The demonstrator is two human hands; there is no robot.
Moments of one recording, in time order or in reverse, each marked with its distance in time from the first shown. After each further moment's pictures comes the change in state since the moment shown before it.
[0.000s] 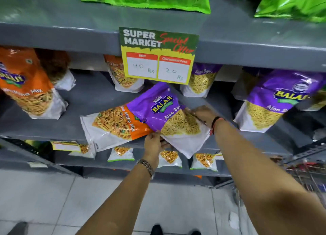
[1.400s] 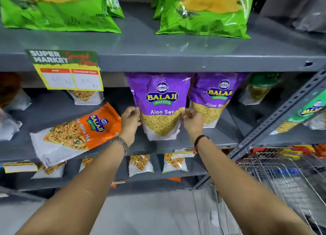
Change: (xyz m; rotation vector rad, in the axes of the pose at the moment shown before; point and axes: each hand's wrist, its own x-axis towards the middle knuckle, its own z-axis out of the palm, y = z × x) left_hand 0.001 0.032 0.102 0.238 -0.093 0.433; right_hand -0.075 0.060 -0.073 0.364 0.628 -0.071
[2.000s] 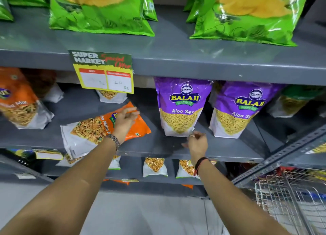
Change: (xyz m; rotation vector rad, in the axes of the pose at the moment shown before) left_hand 0.036 0.000 -0.092 0.142 0.043 -0.014; right_hand -0.044 0.032 0.058 0.332 -0.025 0.375
